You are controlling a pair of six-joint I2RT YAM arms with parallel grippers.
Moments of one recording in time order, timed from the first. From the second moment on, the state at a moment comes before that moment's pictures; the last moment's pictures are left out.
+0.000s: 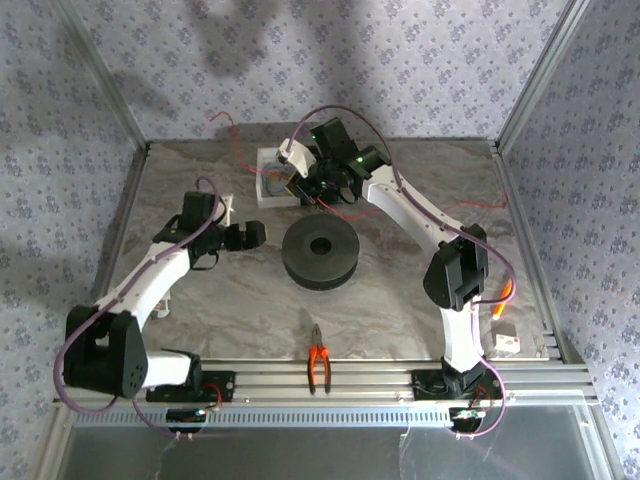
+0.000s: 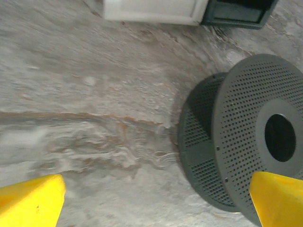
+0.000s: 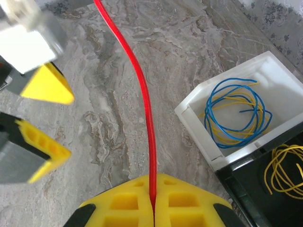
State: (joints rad) left arm -0.23 1.33 0.85 -0.39 0.31 -0.33; right arm 0.64 2.00 2.00 -0.75 -0.36 -0.34
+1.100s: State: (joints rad) left arm -0.35 1.79 0.78 0.38 0.72 -0.71; right arm 0.64 2.02 2.05 -0.76 -0.36 -0.32
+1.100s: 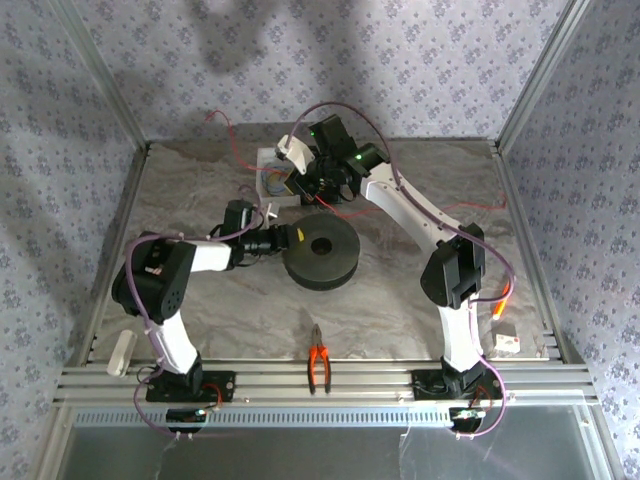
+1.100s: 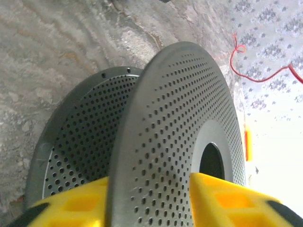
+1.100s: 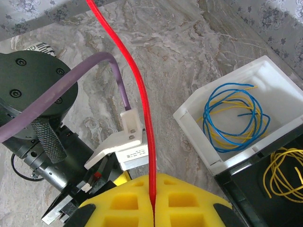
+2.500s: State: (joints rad) left arm -0.36 1.36 1.12 -0.66 -0.24 -0.26; right arm 0.66 2.02 2.07 -0.75 -0.38 -0.30
